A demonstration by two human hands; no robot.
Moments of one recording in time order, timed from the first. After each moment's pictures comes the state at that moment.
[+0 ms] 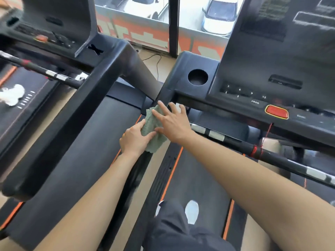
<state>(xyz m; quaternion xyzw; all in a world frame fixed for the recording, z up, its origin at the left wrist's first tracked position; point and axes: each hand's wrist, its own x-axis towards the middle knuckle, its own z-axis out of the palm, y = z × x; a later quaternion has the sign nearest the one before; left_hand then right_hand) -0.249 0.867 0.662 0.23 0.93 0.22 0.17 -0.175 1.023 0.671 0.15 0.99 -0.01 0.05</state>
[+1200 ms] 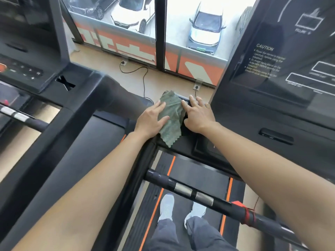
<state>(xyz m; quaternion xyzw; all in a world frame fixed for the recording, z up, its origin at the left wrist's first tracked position) -0.373 1.120 0.680 0.43 0.85 0.25 0.18 -0.240 1.273 0.707 0.29 0.94 -0.03 0.15</state>
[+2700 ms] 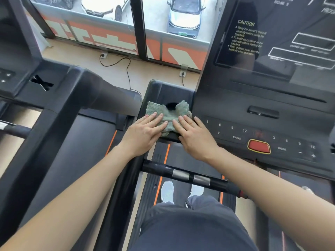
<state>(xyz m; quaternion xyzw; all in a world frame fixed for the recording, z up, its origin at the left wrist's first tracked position) -0.346 1.060 0.653 0.69 0.71 0.14 0.03 -0.146 1.191 0.674 0.22 0.98 0.01 0.04</state>
